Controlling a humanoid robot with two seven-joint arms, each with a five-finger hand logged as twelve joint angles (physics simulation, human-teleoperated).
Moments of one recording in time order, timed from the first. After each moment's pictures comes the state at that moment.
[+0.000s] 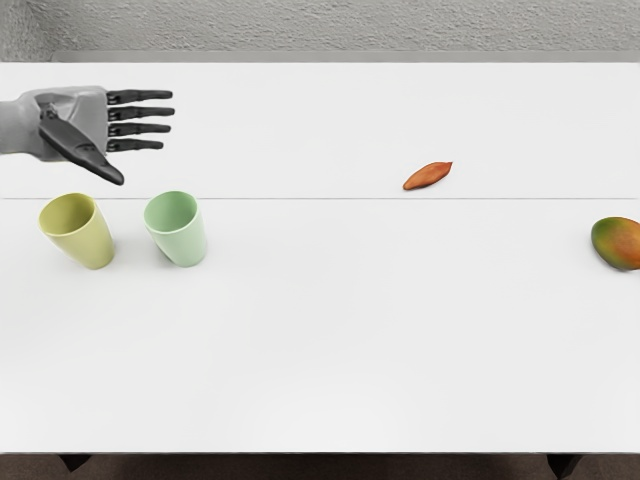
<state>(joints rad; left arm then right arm) -1.10 0.91 -0.36 -1.15 -0.05 -0.61 0.33 -0.08 0.00 0.16 0.08 0.00 0.18 -0.30</state>
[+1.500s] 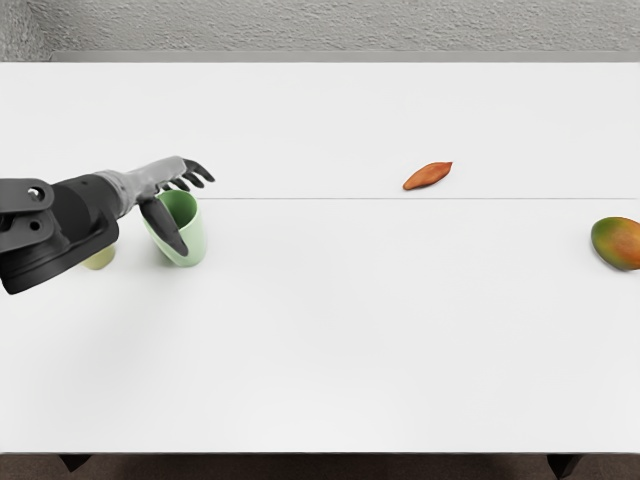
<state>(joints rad) -1.45 0.72 0.31 -1.63 0.70 0.34 0.42 -0.08 0.00 0.16 0.08 0.00 0.18 -0.30</state>
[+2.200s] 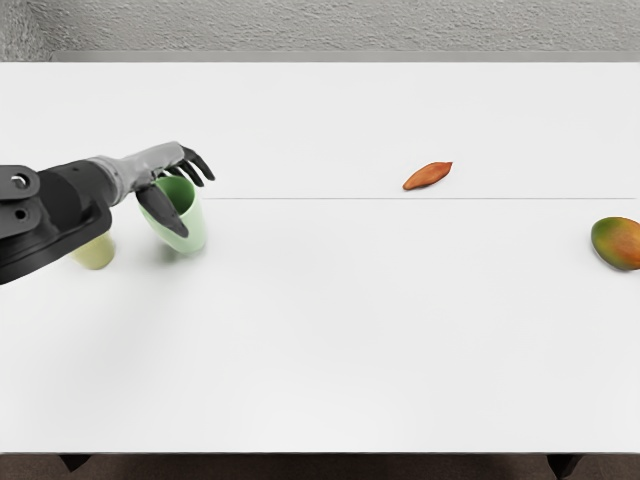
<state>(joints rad) -1.51 0.75 0.32 -1.66 0.69 0.32 0.43 -0.08 0.00 0.16 0.08 0.00 0.18 -0.30</state>
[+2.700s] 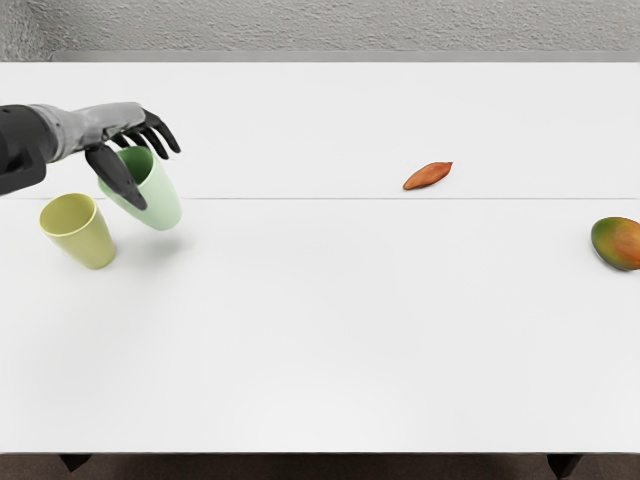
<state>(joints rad) -1.68 0.91 0.31 -1.68 0.66 0.06 0.44 -0.08 0.00 0.16 0.08 0.00 0.18 -0.30</state>
